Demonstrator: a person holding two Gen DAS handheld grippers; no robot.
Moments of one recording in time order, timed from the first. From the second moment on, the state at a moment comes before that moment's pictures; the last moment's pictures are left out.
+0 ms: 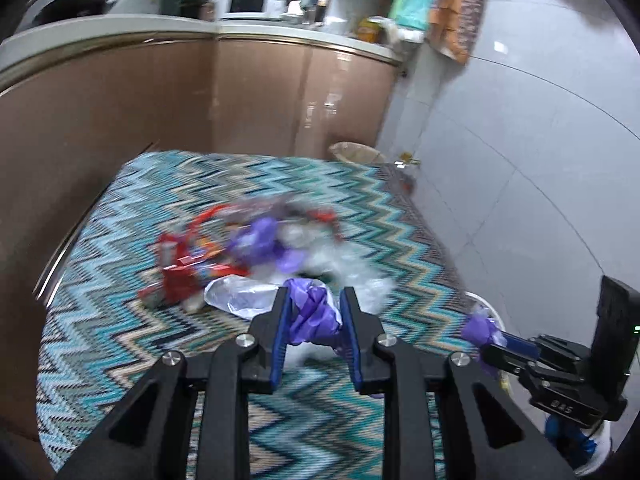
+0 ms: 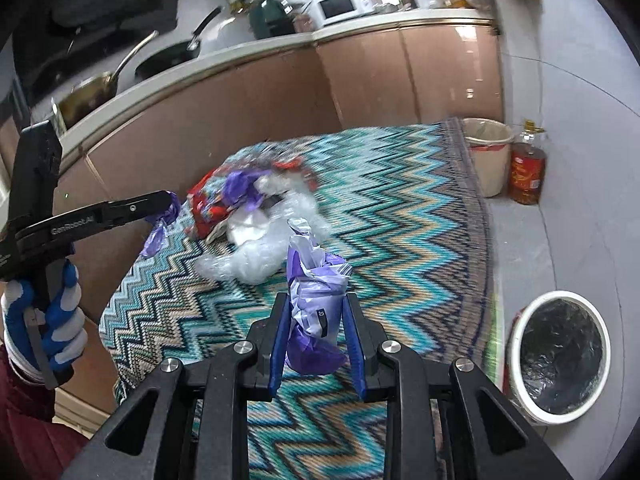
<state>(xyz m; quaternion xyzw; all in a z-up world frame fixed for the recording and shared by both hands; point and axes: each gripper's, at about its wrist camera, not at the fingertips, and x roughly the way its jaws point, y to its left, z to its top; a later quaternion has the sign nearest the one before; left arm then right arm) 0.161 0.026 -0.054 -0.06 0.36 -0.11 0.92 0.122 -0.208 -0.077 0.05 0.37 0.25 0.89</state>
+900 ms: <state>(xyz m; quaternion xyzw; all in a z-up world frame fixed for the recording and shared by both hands) 0.281 -0.392 -0.134 0.09 0.46 -0.37 0.80 0.173 -0.465 -0.164 0.08 0.44 -0.05 0.89</state>
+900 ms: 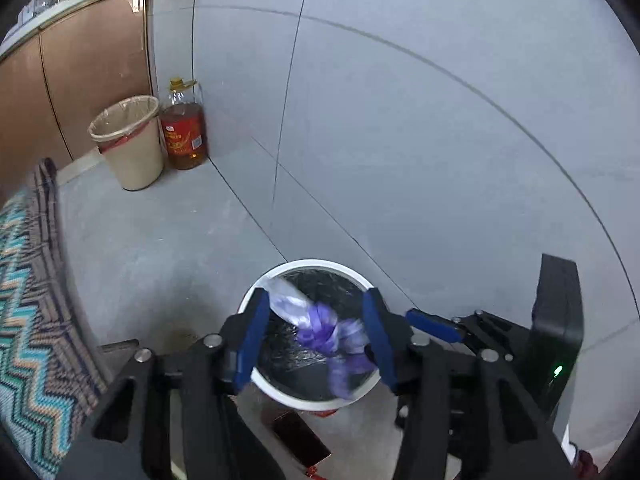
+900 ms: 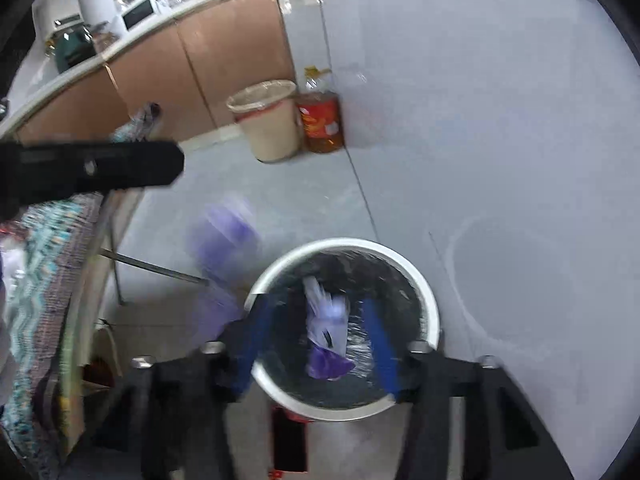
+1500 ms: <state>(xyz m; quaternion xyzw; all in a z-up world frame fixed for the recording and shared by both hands) 0.241 -0.288 -0.087 0.06 0.37 -0.34 0.86 0.144 -0.453 -0.123 0.15 0.38 -0.05 0.91</state>
